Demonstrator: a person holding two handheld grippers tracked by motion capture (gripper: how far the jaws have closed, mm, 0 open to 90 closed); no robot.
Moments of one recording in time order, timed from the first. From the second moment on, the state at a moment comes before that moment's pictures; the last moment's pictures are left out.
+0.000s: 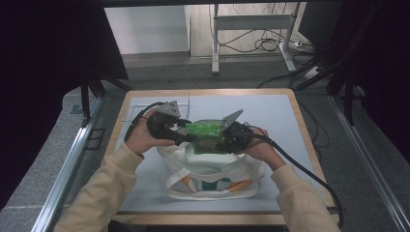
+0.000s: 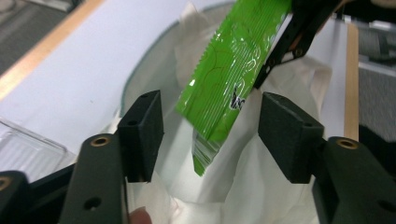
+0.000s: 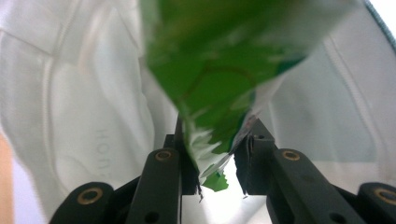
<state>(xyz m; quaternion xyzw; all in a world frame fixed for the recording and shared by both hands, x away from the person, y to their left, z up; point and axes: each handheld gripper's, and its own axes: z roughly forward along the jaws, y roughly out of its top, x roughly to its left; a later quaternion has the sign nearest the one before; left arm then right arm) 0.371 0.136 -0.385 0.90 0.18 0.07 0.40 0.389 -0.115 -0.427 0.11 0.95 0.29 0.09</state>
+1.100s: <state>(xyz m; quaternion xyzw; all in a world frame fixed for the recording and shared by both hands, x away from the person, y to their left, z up) 0.370 0.130 -0.388 0.92 0.16 0.05 0.36 0.383 -0.110 -0.423 0.08 0.95 0.28 0.10</state>
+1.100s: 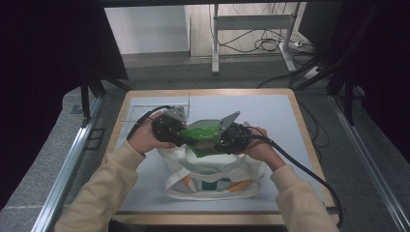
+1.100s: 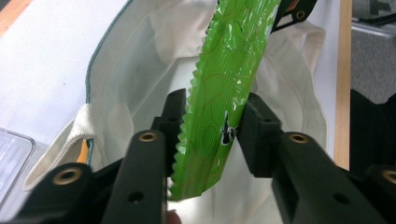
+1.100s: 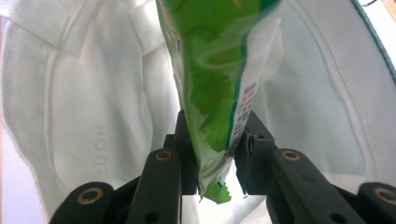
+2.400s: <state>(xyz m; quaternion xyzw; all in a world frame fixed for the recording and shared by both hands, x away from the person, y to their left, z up) 0.378 0.158 -0.368 0.90 0.20 0.05 0.39 0.353 -0.165 -0.409 0.20 0.89 0.41 0.10</state>
